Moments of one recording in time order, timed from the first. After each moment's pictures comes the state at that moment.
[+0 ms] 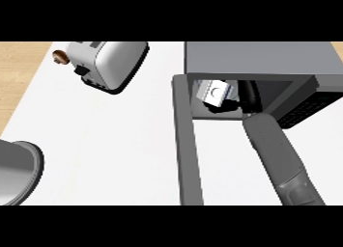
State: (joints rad) left arm 0.40 0.05 0.71 -2.25 0.64 -0.56 0.16; right arm -0.72 -0.07 -0.06 -0.68 0.28 -0.33 -0.59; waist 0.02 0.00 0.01
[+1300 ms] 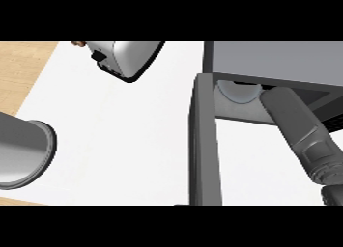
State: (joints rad) left arm 0.29 0.08 0.66 -2.17 0.59 -0.58 0.16; right arm -1.06 -0.24 -0.13 -0.14 0.44 -0.78 -0.56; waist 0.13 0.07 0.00
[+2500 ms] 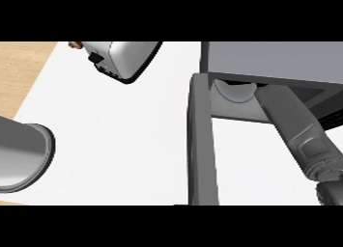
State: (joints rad) left arm 0.23 0.09 0.54 -2.11 0.48 -0.67 0.15; right arm -1.09 -0.22 -0.18 -0.12 0.39 -0.59 -0.65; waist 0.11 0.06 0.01
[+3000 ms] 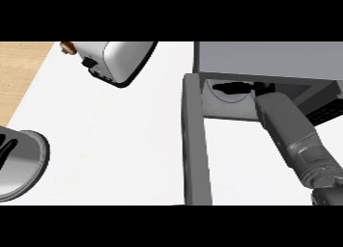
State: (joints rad) left arm 0.21 0.04 0.43 -2.12 0.44 -0.69 0.16; right arm -1.03 -0.19 -0.30 -0.13 0.26 -0.35 -0.78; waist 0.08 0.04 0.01
